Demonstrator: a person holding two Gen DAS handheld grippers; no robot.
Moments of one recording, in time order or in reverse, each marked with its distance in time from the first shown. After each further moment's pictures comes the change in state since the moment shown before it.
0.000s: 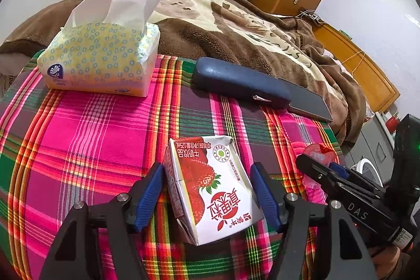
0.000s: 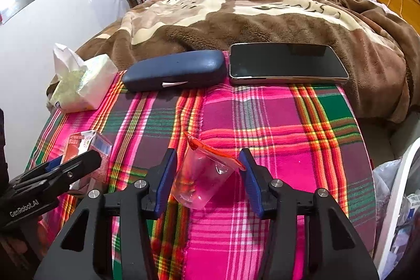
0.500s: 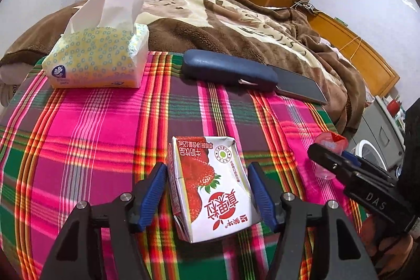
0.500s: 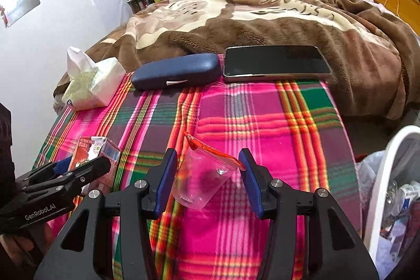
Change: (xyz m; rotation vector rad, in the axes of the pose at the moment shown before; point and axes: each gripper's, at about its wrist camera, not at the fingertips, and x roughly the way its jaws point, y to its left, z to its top) left arm -0.019 -0.022 -0.020 0.070 0.014 0.031; right arm -0.028 -0.010 -0.013 0.015 -0.025 0.012
